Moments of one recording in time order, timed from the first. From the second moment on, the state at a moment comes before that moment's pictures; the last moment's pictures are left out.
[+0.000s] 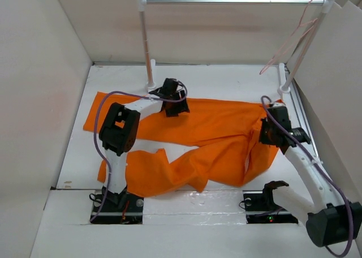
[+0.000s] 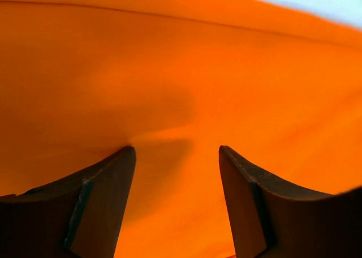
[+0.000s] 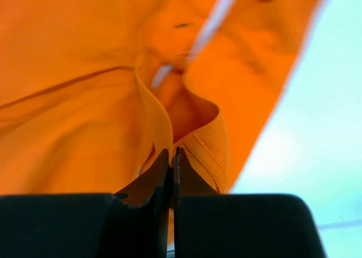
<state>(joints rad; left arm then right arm) -0.51 2.05 1.45 -0.35 0.09 -0.64 0.21 0.97 0.82 -0.79 0.22 0.28</state>
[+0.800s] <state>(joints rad) -0.23 1.66 1.04 -0.11 0.24 -0.84 -0.33 1.00 0.96 -0.75 0.22 0.24</state>
